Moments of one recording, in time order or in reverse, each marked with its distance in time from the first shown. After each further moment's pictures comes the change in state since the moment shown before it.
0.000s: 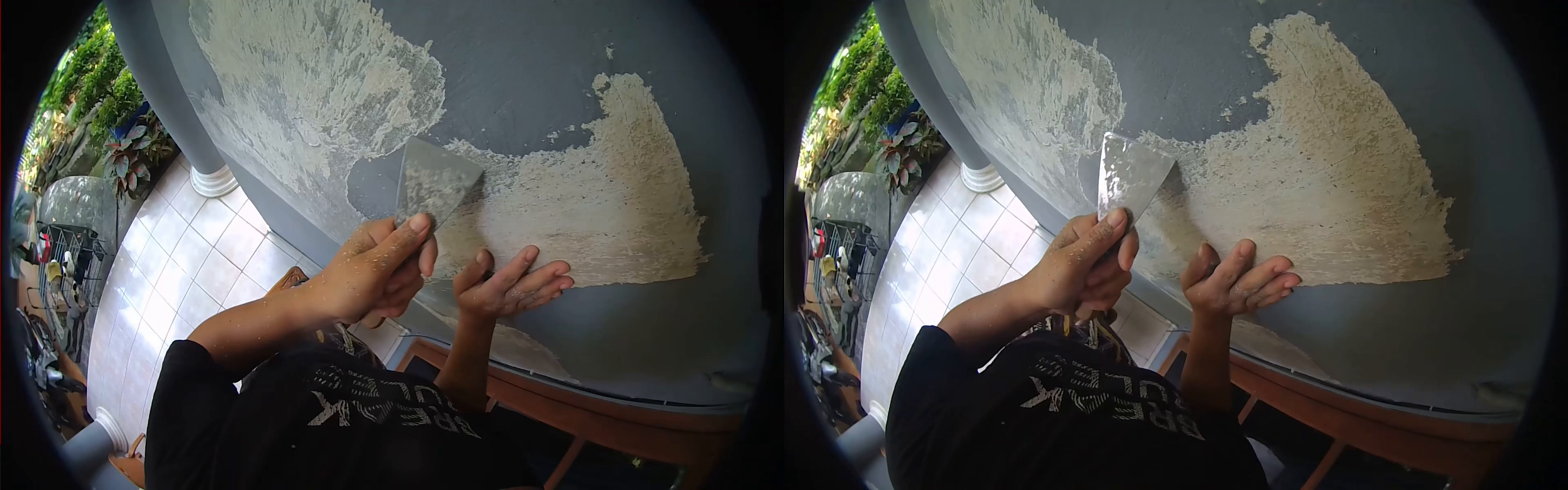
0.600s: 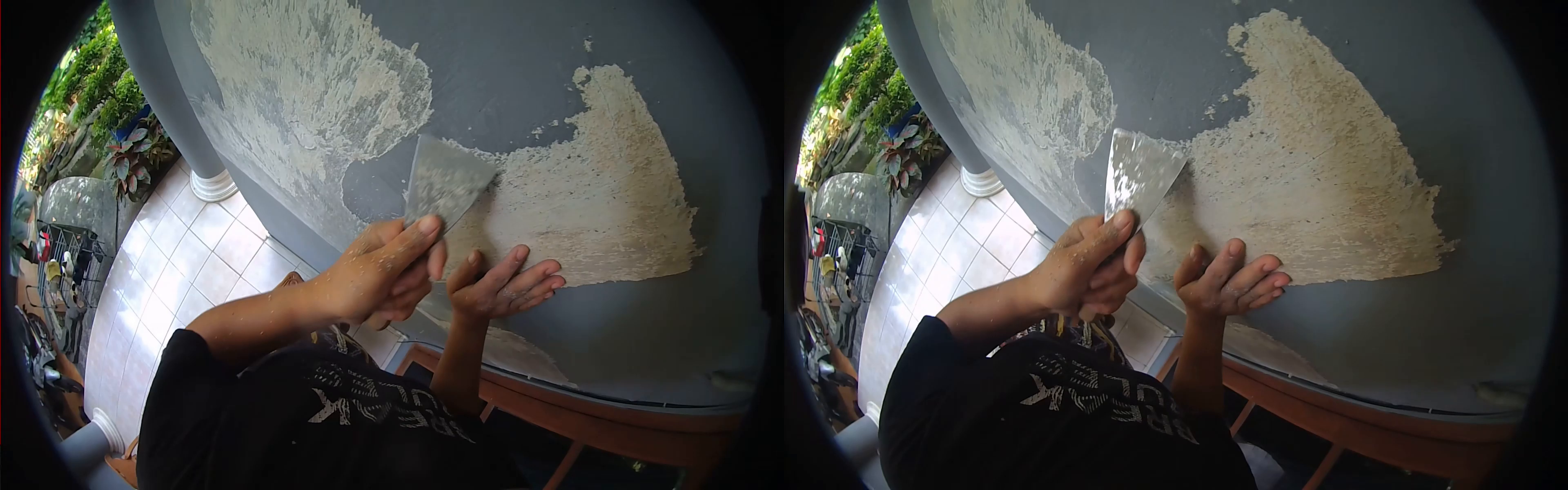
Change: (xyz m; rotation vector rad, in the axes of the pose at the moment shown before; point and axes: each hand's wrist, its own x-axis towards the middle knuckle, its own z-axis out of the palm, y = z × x) left_hand 0.008 -0.006 0.011 0.023 -0.027 0.051; right_hand -0.001 0.000 0.002 -0.011 0.030 0.007
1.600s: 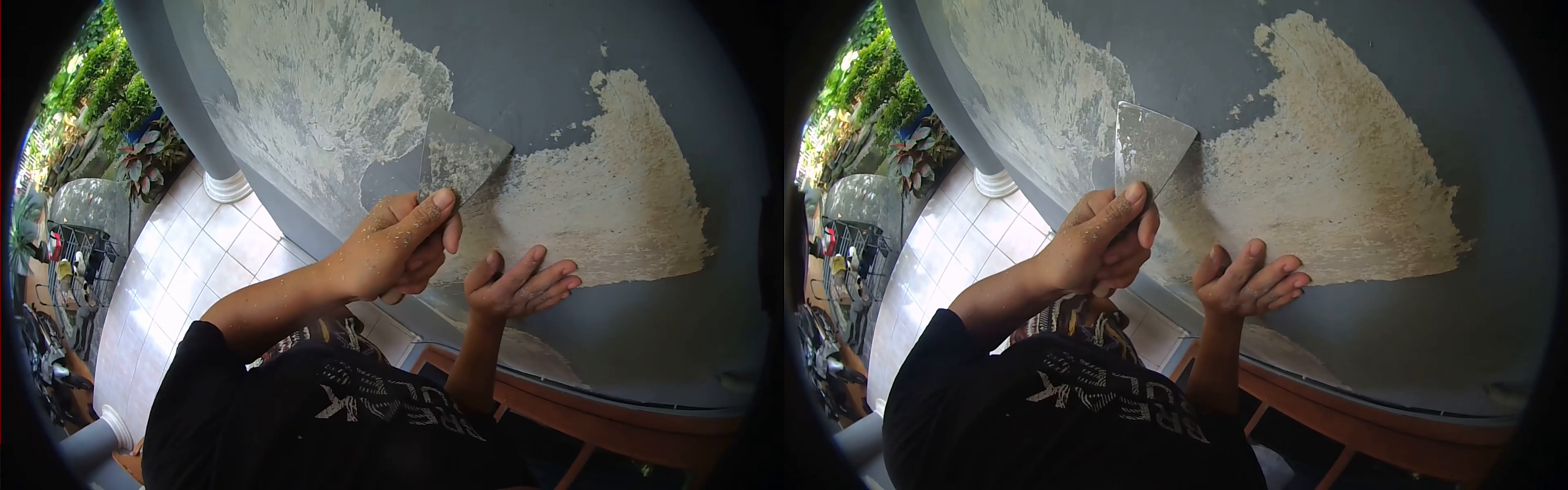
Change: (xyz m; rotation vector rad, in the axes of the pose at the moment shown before) left_hand 0.001 0.020 -0.007 0.076 0.074 -0.004; right_hand 0.001 -0.002 -0.001 -0.003 0.005 -0.001
